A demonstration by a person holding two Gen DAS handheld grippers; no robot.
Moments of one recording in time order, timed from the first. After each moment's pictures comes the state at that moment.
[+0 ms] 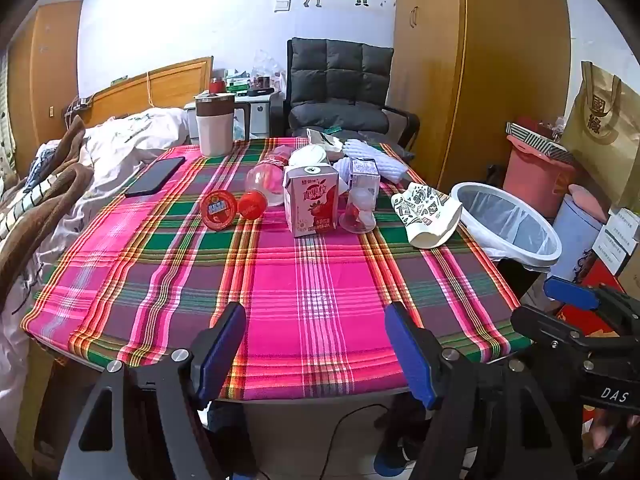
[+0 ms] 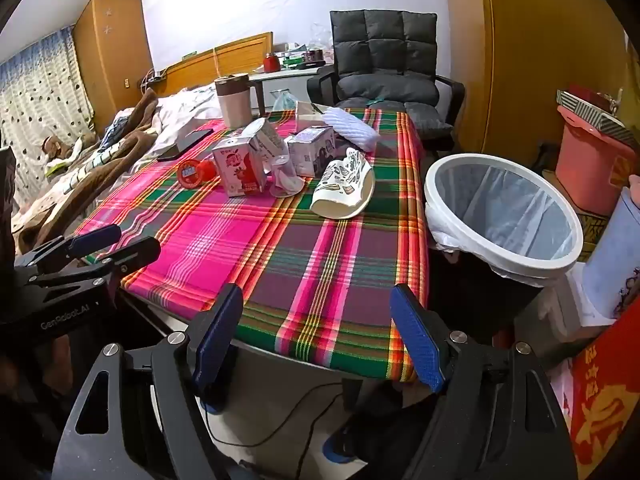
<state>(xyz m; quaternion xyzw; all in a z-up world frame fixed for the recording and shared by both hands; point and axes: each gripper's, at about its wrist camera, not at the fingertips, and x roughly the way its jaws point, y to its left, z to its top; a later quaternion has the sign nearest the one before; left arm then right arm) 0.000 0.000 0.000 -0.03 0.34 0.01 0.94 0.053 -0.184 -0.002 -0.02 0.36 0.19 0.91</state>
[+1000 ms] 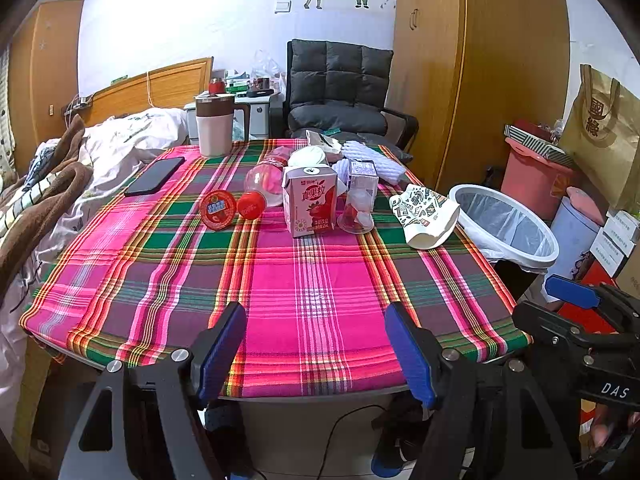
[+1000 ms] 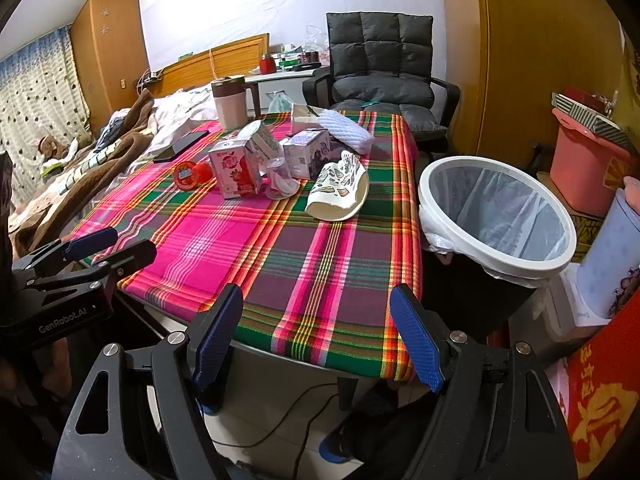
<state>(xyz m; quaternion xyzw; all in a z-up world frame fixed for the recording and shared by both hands) -0.001 0.001 0.003 -0.04 0.33 0.01 0.94 0.051 -0.185 0.002 -0.02 0.36 0.18 0.91</state>
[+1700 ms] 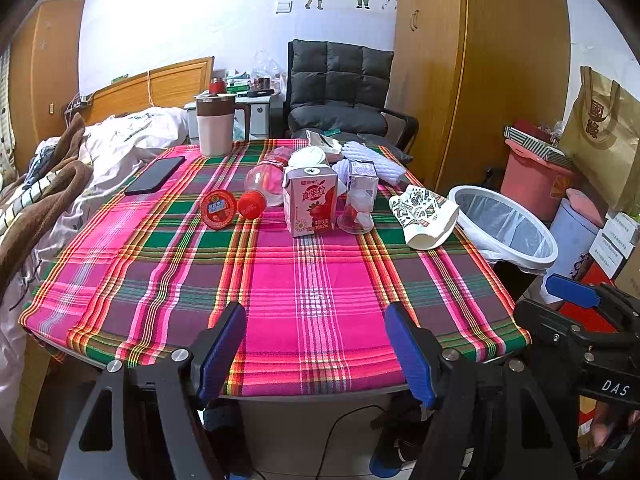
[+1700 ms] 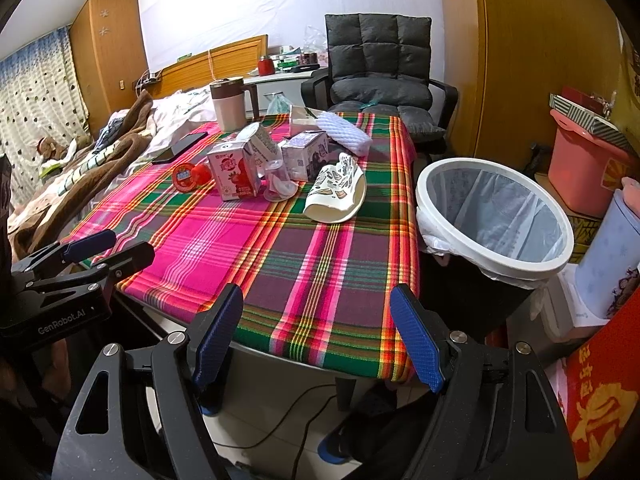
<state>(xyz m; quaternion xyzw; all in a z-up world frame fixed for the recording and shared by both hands) -0.002 0.000 0.003 -0.04 0.33 0.01 0.94 0.051 -0.185 0.003 -0.02 0.36 0.18 0.92</state>
